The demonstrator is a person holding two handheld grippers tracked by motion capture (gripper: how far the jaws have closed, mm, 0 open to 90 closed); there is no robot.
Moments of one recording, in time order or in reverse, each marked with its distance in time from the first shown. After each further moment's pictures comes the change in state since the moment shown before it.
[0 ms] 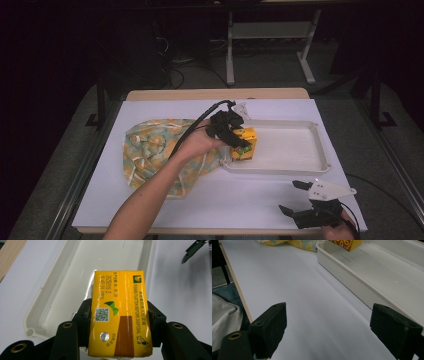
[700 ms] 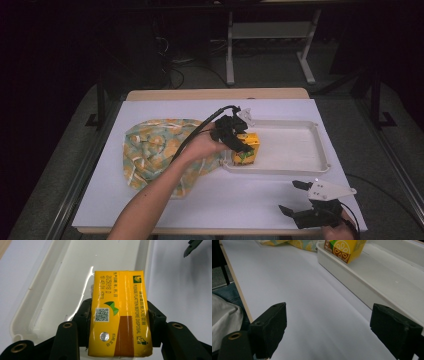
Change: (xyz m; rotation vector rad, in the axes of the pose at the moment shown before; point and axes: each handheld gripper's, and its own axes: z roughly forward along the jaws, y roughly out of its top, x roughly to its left) left arm -0.004 -0.002 0.019 0.011 -0.033 0.013; right arm 0.000 0.000 0.000 -0.003 0.005 -0.001
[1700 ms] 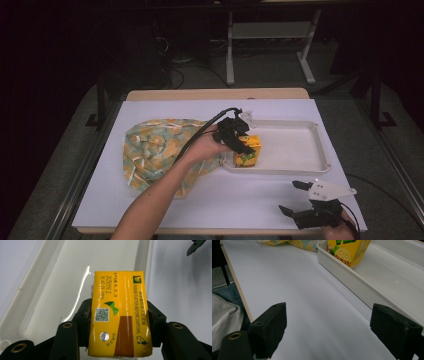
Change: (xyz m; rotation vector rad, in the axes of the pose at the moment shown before) left arm 0.004 -0.001 0.013 0.003 -0.029 0.002; right arm 0.000 0.000 0.000 0.004 -0.001 -0.004
